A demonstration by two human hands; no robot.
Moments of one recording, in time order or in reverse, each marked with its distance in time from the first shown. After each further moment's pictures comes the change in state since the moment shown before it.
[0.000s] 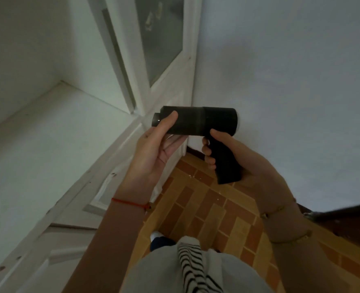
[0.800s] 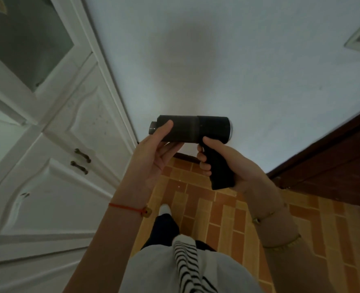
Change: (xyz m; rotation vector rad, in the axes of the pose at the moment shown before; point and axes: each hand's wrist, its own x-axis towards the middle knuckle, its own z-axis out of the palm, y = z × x) left_hand -0.020 -0.150 0.171 0.064 -0.141 -0.222; right_hand -0.174 -0.007 -0.162 0.072 0.267 -0.080
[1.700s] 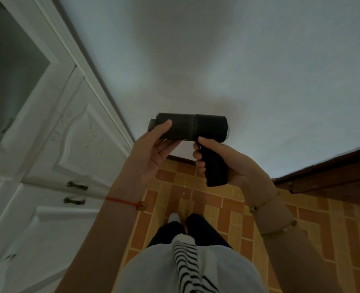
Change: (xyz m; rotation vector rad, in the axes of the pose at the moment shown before) left_hand 0.177 0.070 -0.008 0.013 -0.054 -0.077; right_hand 0.167 -0.080 -0.023 0.118 0.000 0.122
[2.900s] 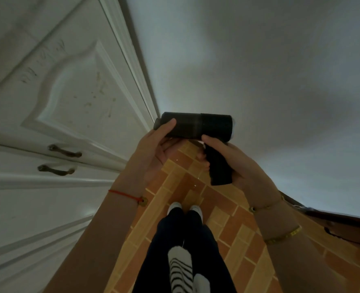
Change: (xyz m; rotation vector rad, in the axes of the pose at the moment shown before) left_hand 0.154 -0.106 -0.134 -0.188 0.288 -0.047; right_hand 0.205 0.049 -0.102 -0.171 -0.036 0.197
